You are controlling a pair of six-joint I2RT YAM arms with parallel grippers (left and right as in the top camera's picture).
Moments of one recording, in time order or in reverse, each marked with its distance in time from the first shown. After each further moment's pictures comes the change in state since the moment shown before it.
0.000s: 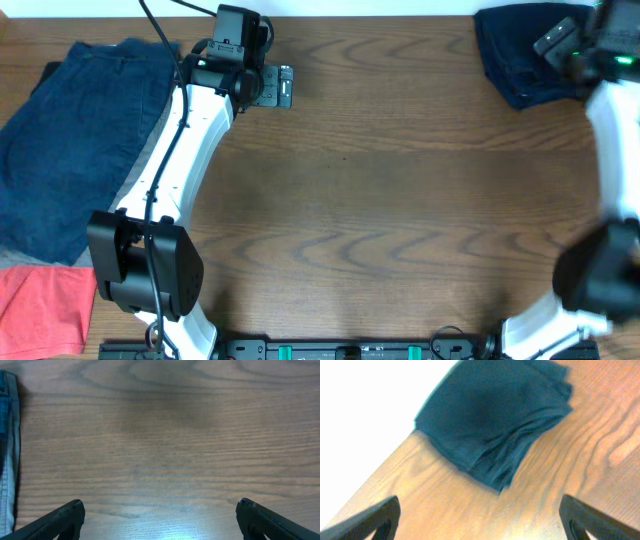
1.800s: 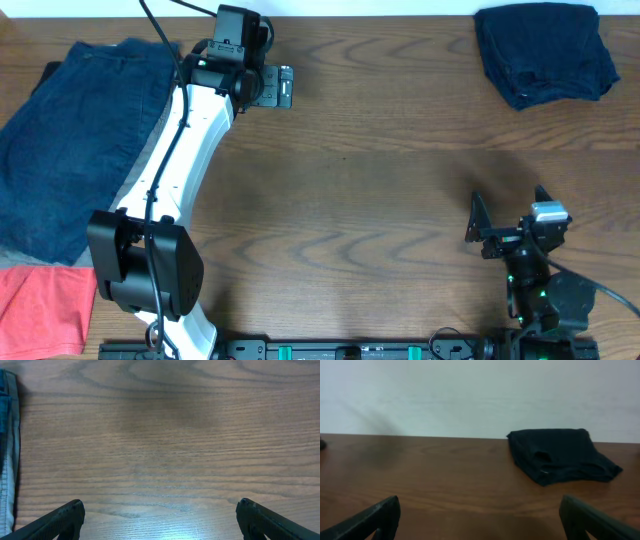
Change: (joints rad) left arm 0.000 0.000 -0.002 -0.001 0.000 0.000; right arm 0.143 -1.654 -1.524 0.623 -0.237 -0.564
